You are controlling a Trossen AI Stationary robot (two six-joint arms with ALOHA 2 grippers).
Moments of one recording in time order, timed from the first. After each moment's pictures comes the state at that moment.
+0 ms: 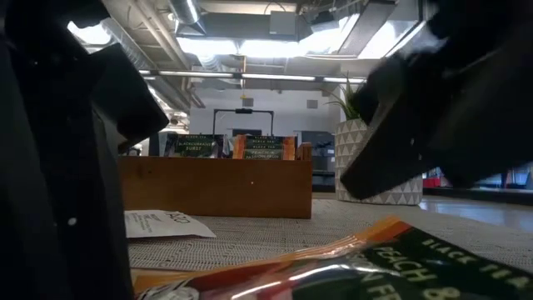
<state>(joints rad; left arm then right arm) -0.72 2.14 1.35 -0.17 -0.29 -0.78 0.66 2.02 1.07 0.29 0.23 0.39</state>
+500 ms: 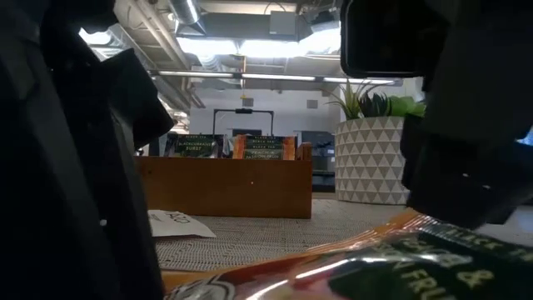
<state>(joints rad) -0.72 2.14 1.35 -0.13 -0.32 -0.78 0.62 2.02 1.07 0.28 0.03 1.07</state>
